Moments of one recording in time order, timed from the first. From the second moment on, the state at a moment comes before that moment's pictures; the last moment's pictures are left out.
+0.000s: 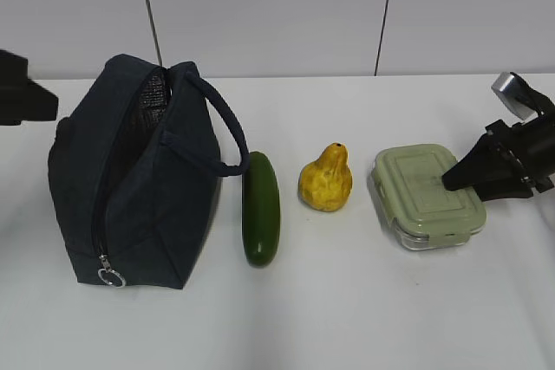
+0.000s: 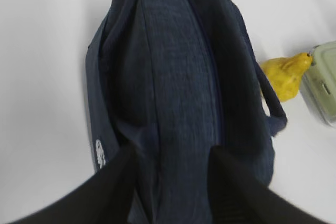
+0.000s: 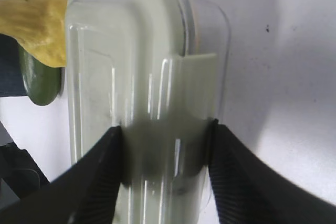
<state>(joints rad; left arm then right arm) -0.16 1.18 -0.89 -0.42 0.66 0.19 -0.31 2.13 -1.34 0.91 1.19 -0.94</state>
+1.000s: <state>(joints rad) -0.16 1.48 -1.10 -0.42 0.68 0.19 -0.31 2.13 -1.34 0.92 1.19 -0.94</state>
